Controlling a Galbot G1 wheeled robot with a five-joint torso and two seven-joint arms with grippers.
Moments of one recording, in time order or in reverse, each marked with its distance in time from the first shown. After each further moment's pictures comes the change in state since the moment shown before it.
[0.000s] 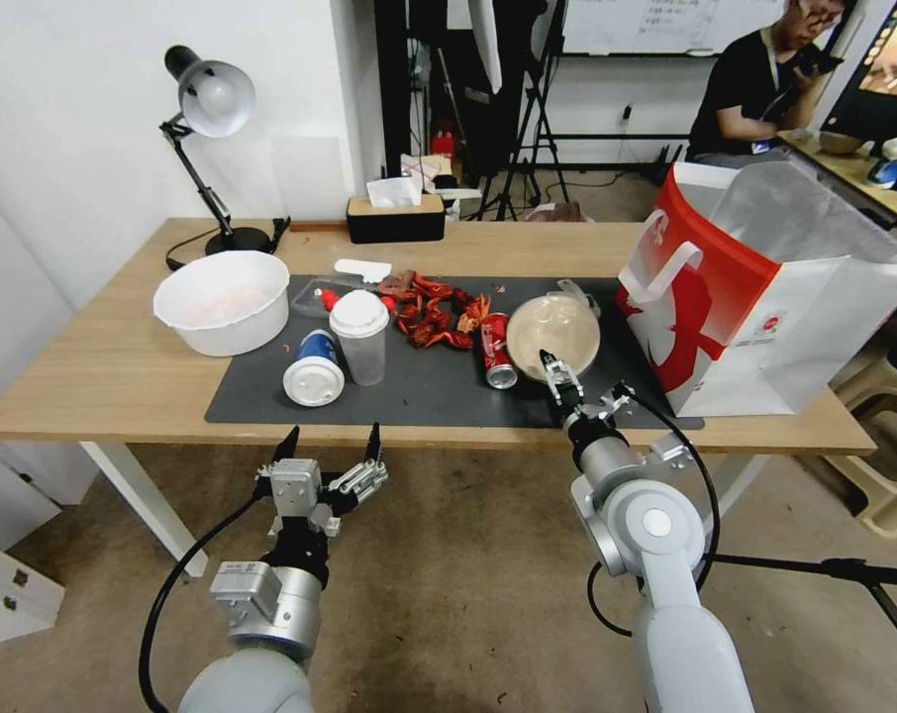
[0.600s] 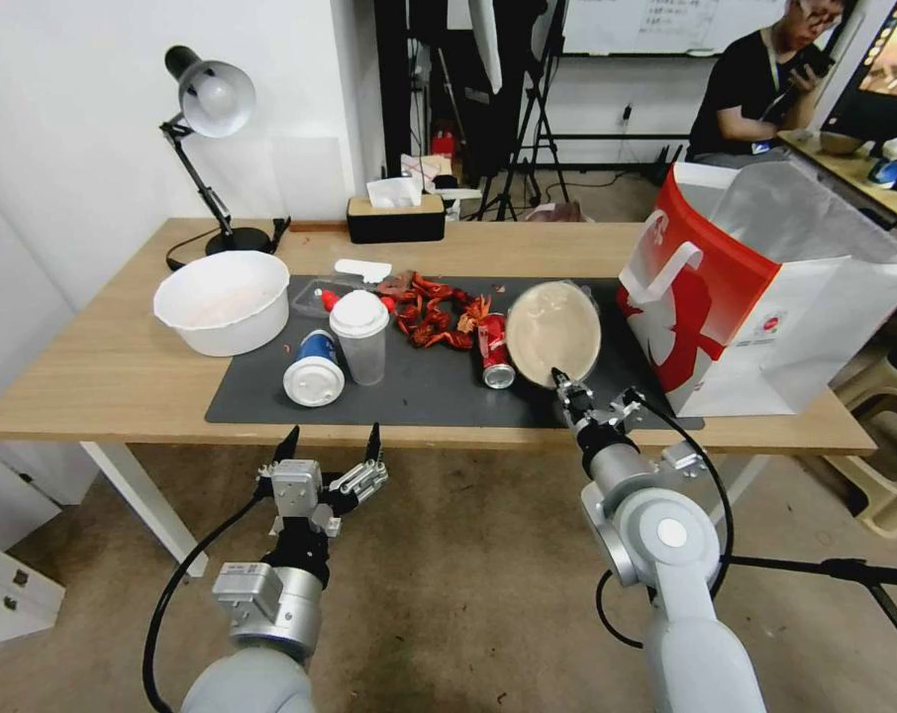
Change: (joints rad) left arm -0.002 0.008 0.002 0.004 0.007 -0.023 -0.004; right arm -0.069 -0.040 0.025 0.094 -0.115 0.017 -0.072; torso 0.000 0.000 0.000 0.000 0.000
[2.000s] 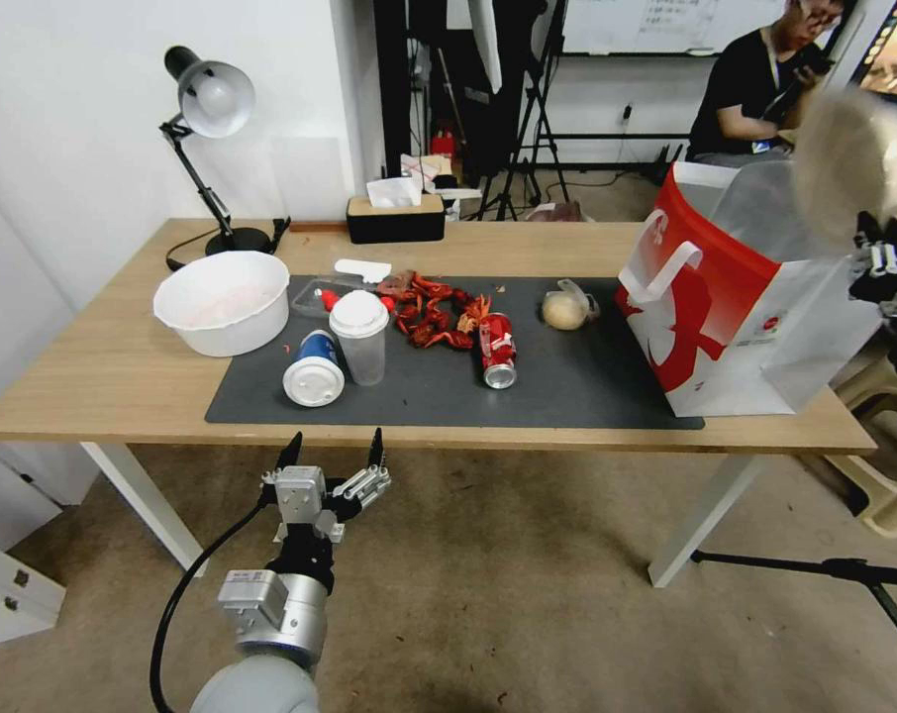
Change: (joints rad) left arm 0.015 -0.016 0.015 0.008 0.010 -0.008 -0.009; right arm 0.069 -0.655 0.415 0.078 -0.432 -0.111 -0.117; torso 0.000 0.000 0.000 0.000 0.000
